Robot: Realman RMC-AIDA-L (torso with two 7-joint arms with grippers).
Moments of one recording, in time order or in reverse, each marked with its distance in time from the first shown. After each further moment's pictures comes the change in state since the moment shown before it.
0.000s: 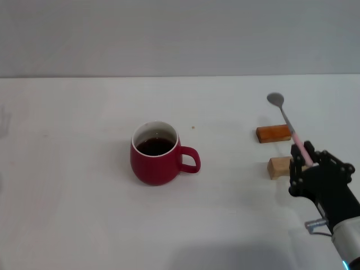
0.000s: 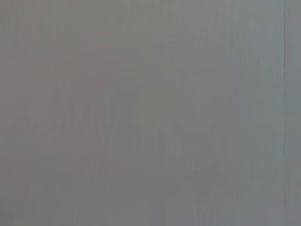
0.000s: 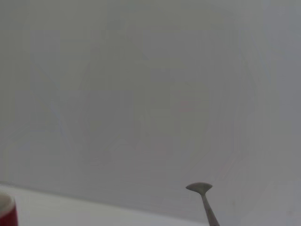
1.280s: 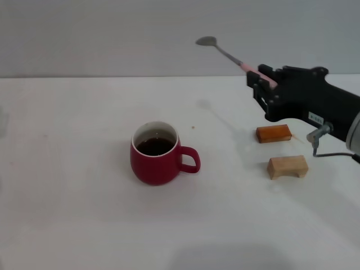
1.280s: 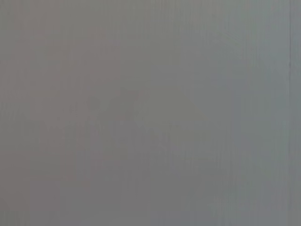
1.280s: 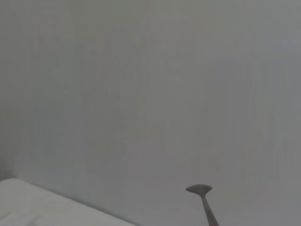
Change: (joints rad) left arm 0.001 0.000 -0.005 -0.001 -0.006 -0.003 -0.001; right arm -0.123 0.082 0.734 0.825 -0.050 1.418 -0.208
